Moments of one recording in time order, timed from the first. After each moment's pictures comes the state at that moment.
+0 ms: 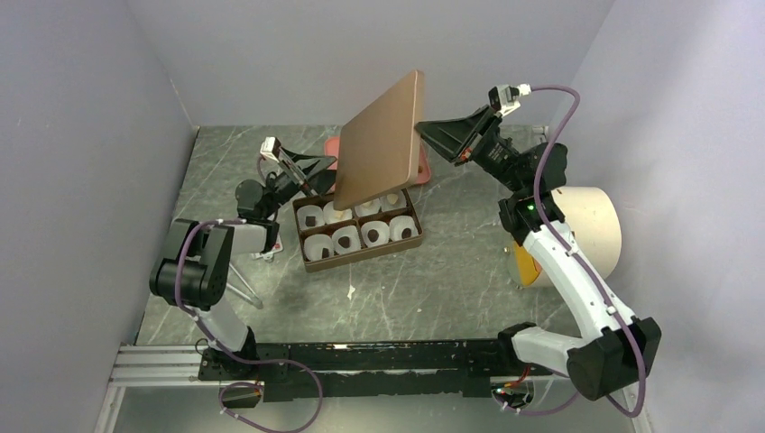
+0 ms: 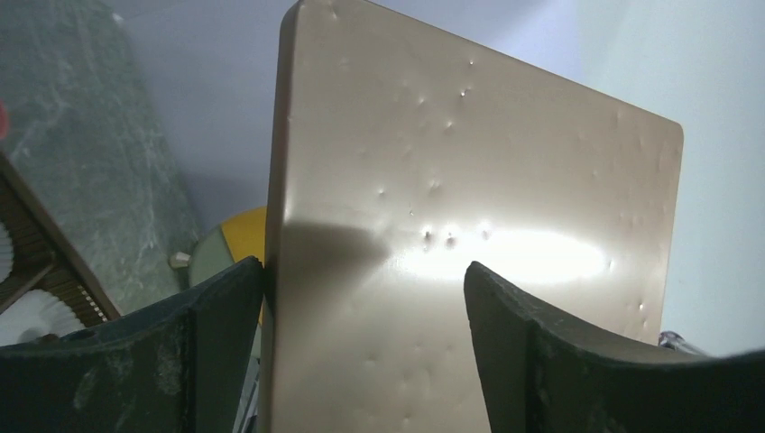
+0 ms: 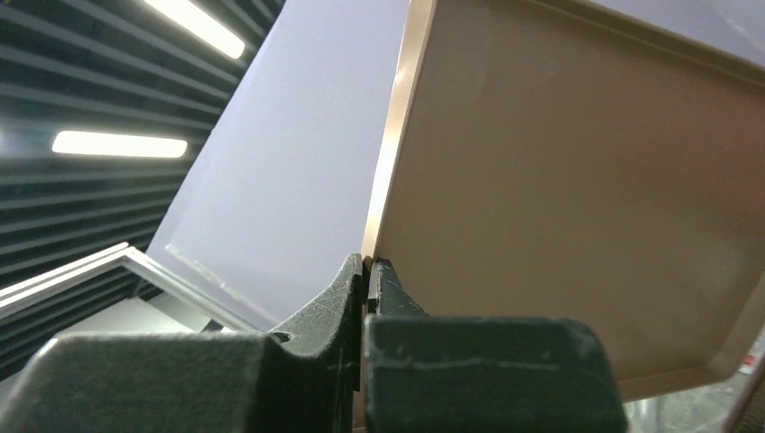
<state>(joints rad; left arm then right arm) -0.19 1.67 0.69 1.39 0.69 -1.67 0.35 1.16 1.12 0.54 -0.64 1.45</state>
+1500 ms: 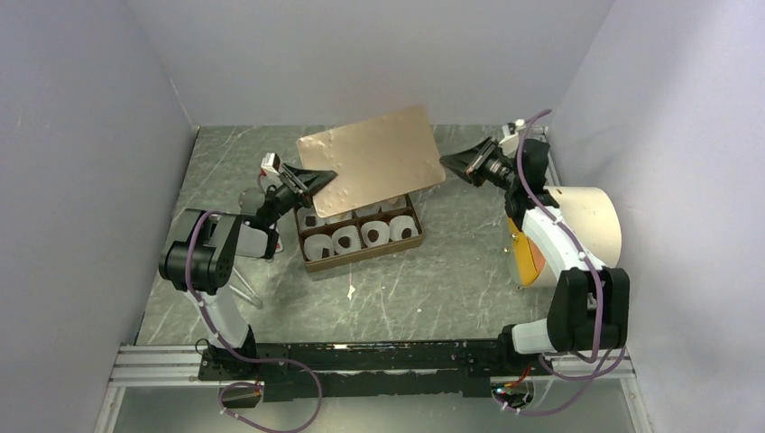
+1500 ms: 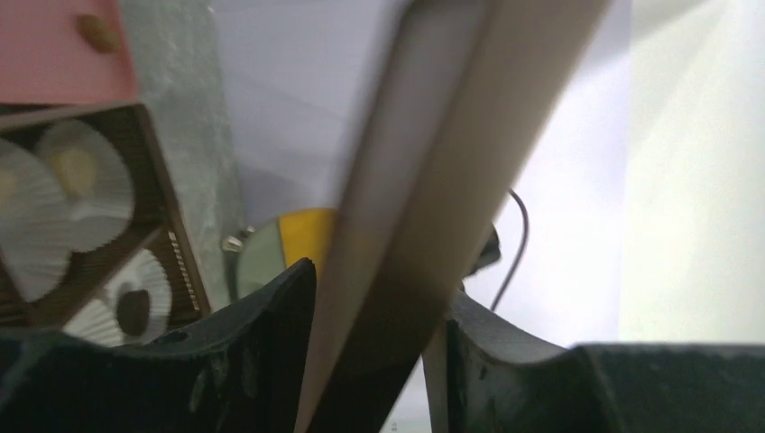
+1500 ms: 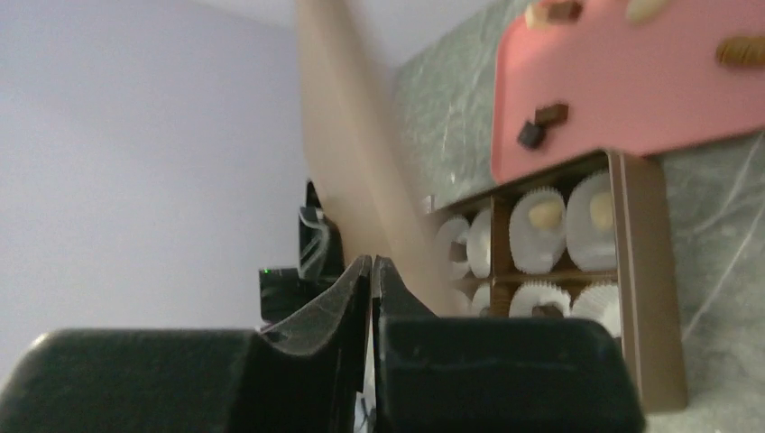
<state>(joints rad) -0.15 1.81 0.62 1.41 0.67 -1.67 0.04 1.37 0.95 0.27 -0.69 1.07</state>
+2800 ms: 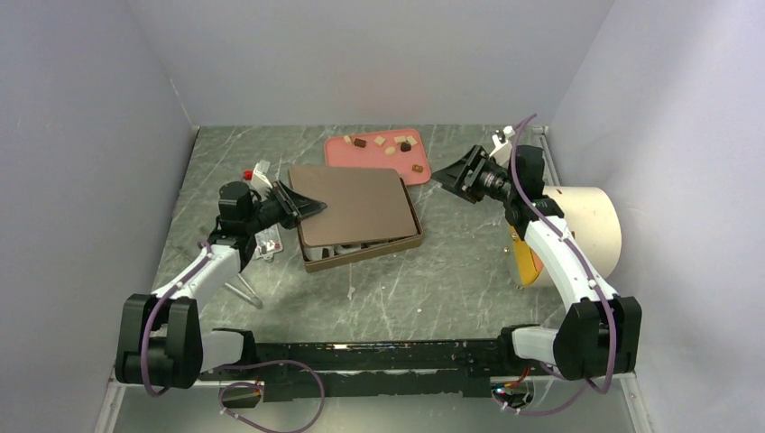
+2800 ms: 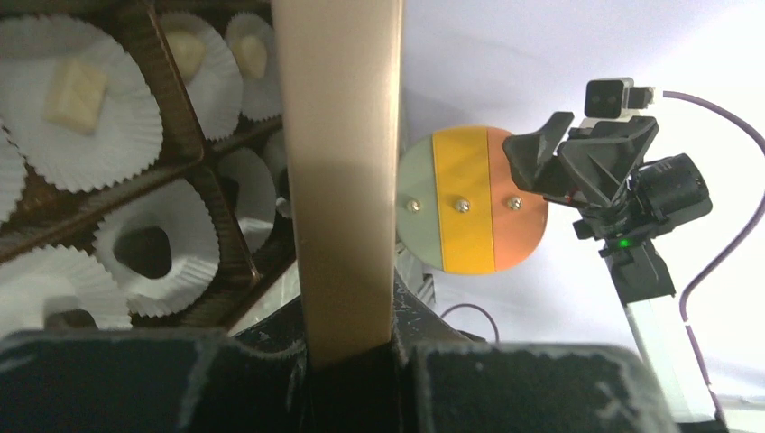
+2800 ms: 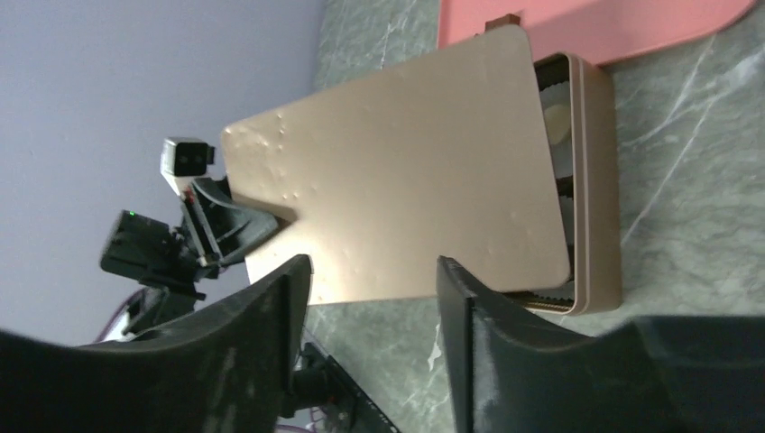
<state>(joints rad) -0.10 1.23 0.60 0.37 0.74 -1.03 0.11 1.24 0.96 -0.08 -0.63 0.80</state>
